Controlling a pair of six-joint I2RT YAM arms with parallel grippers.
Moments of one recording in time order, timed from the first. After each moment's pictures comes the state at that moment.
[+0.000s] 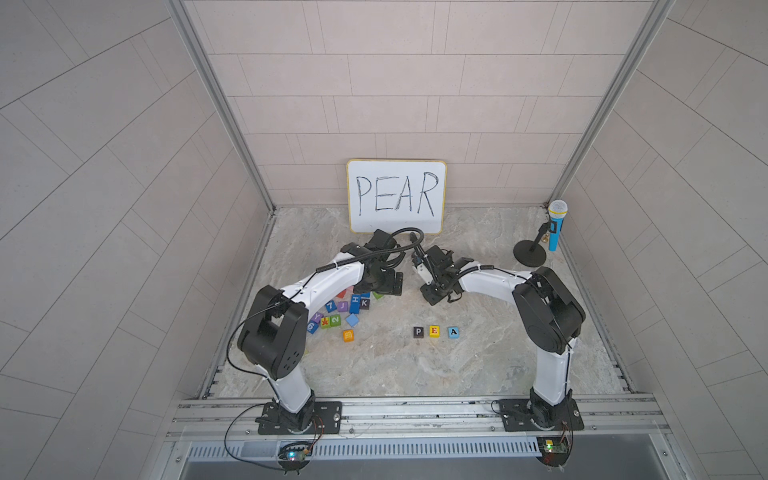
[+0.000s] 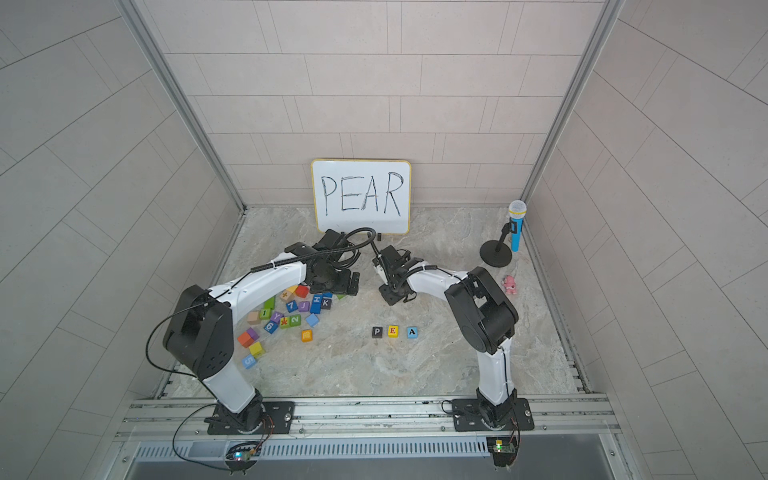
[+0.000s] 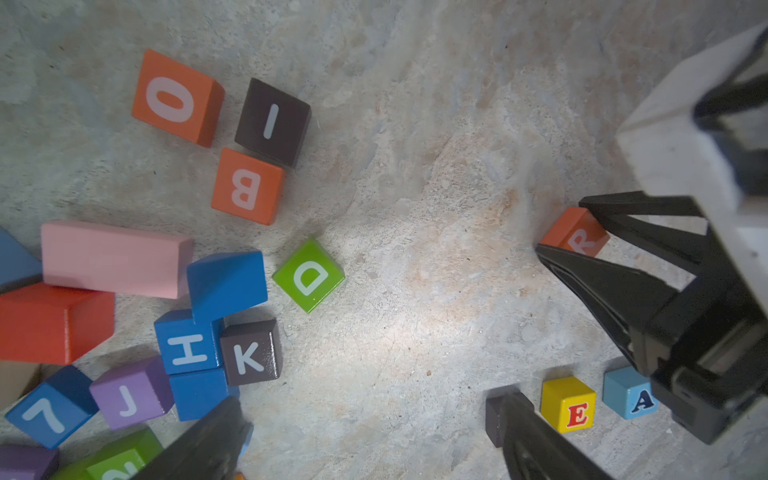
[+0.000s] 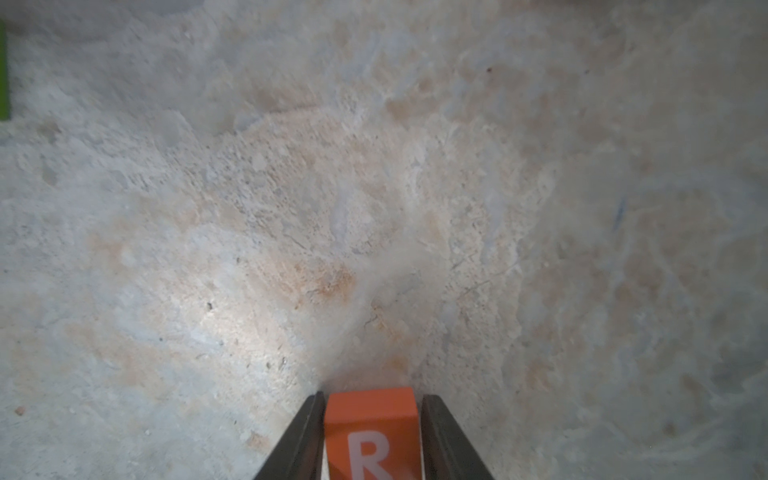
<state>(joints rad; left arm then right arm) -0.55 1.71 1.30 -0.85 0.06 -0.43 0.60 1.93 1.25 -0.51 0.01 -0.01</state>
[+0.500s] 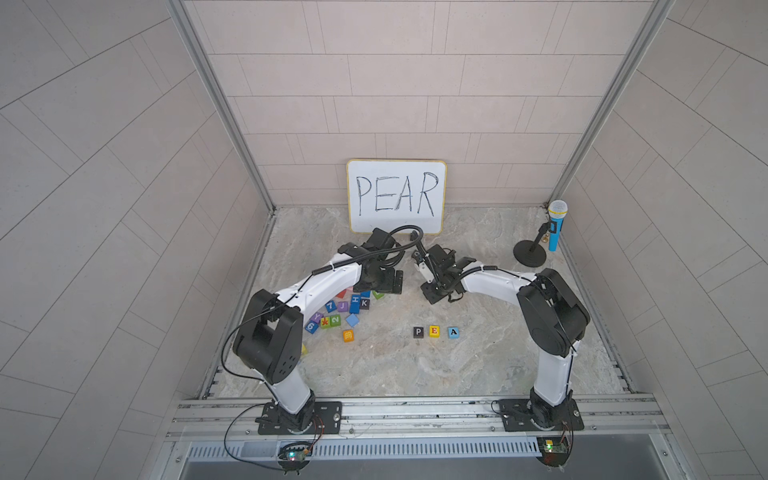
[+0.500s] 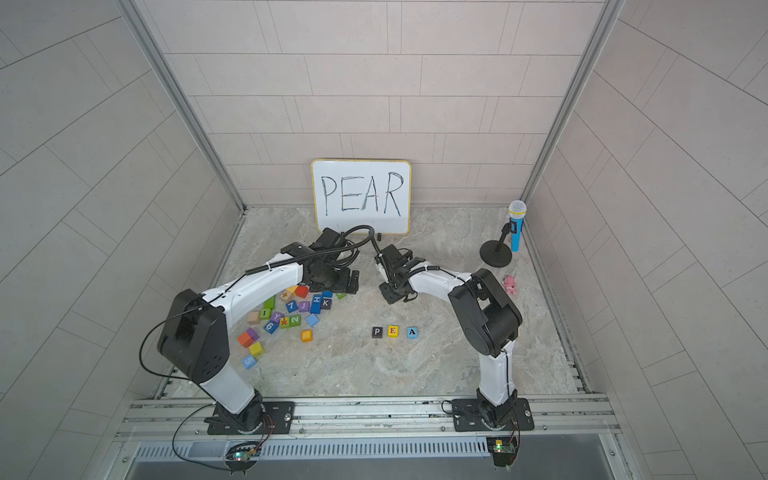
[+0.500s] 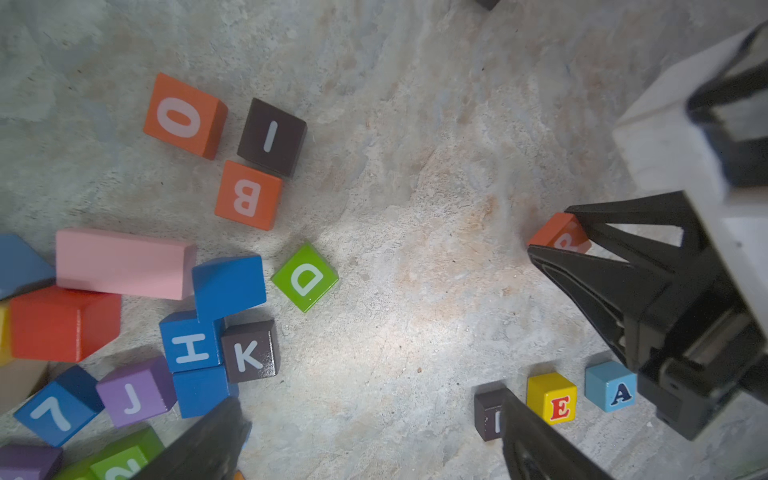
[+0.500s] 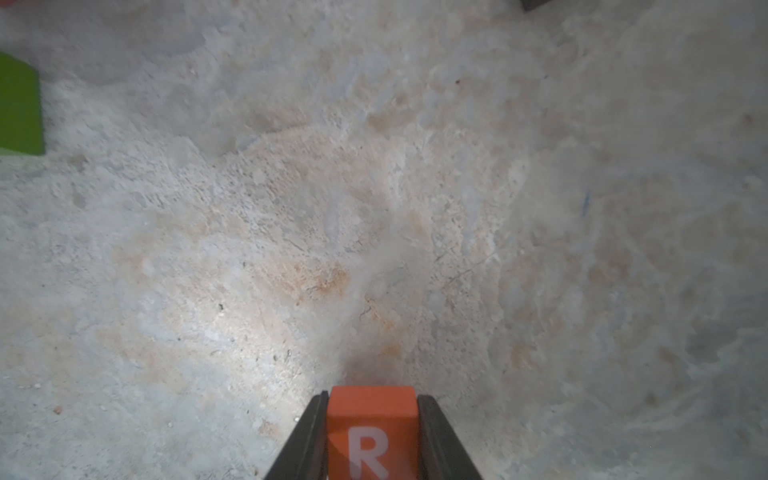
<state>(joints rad) -0.55 1.67 1.29 -0.84 0.06 -0.43 0.59 1.89 1.24 -0.51 0.01 0.06</state>
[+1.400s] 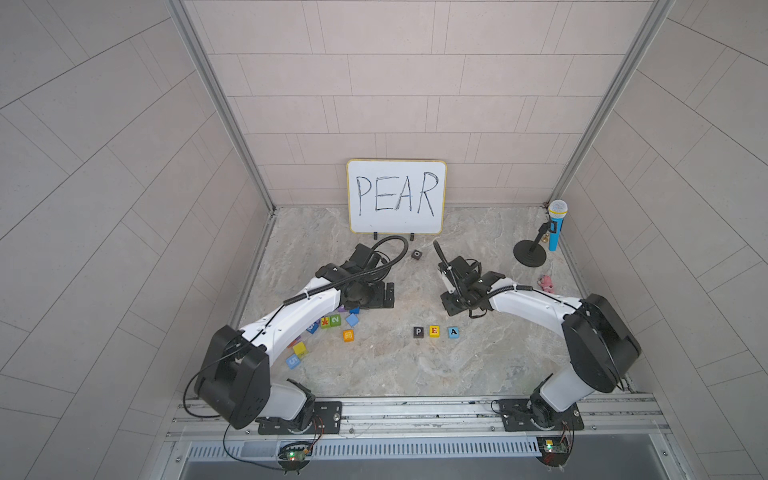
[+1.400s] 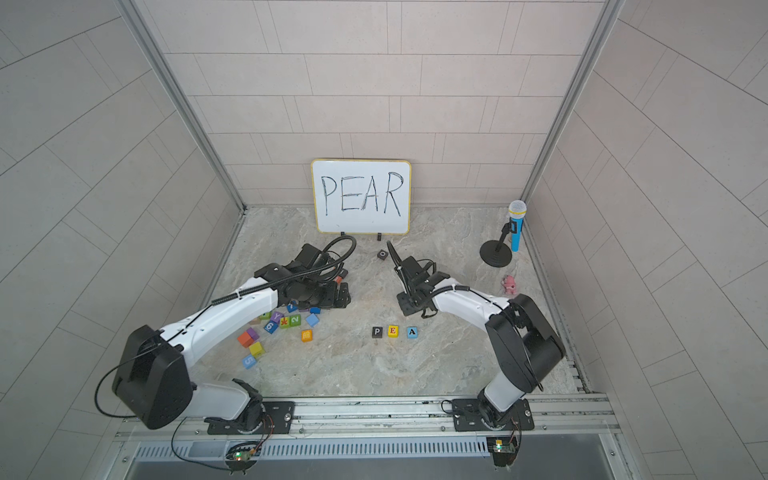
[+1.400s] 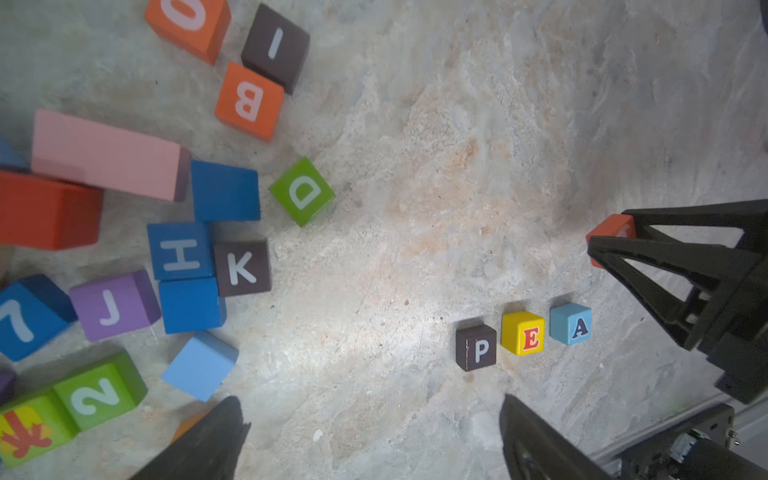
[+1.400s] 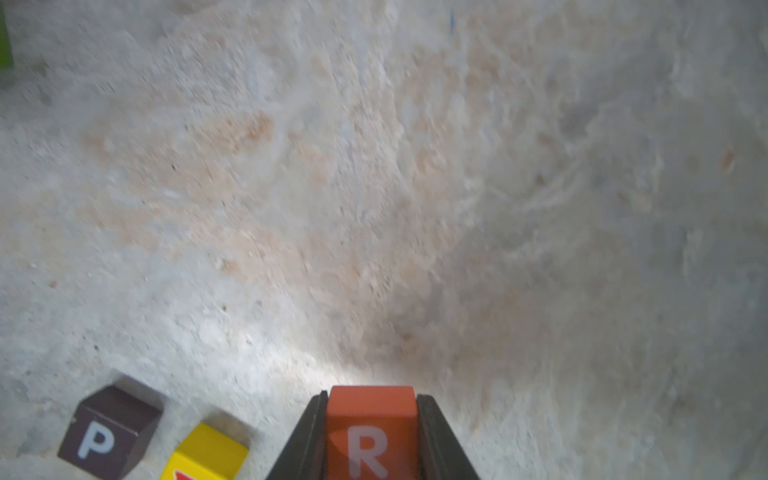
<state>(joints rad) -0.55 1.38 1.00 -0.76 0.15 -0.52 0.58 1.54 0.91 -0.53 0.09 0.22</state>
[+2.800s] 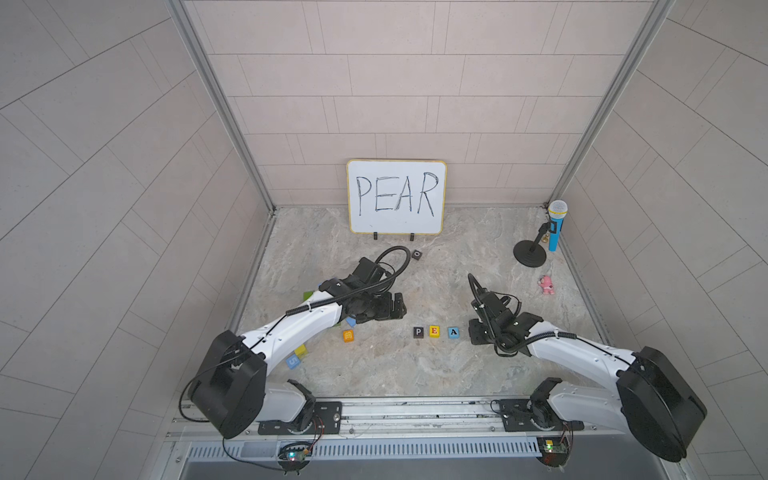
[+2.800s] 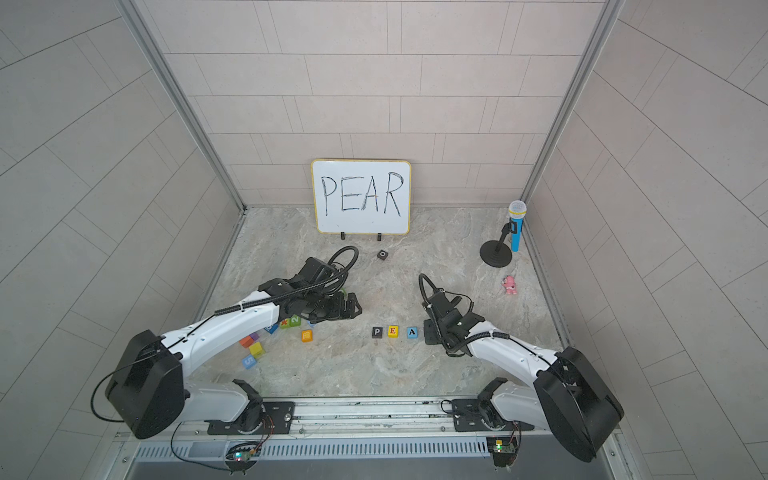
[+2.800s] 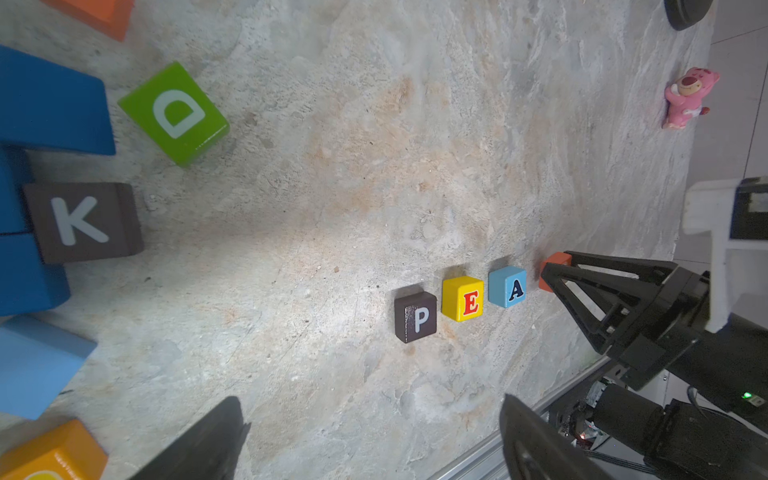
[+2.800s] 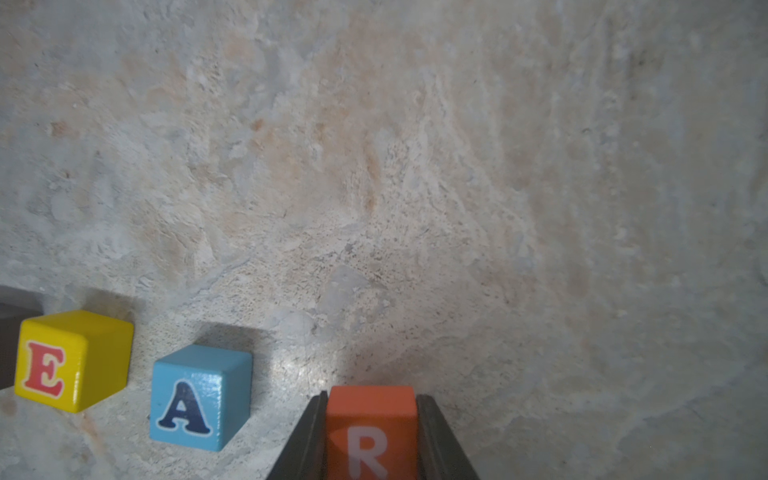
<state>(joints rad) -0.61 1.37 0.90 -0.60 0.28 -0.63 0.58 1.19 0.50 -0.42 0.12 0.53</state>
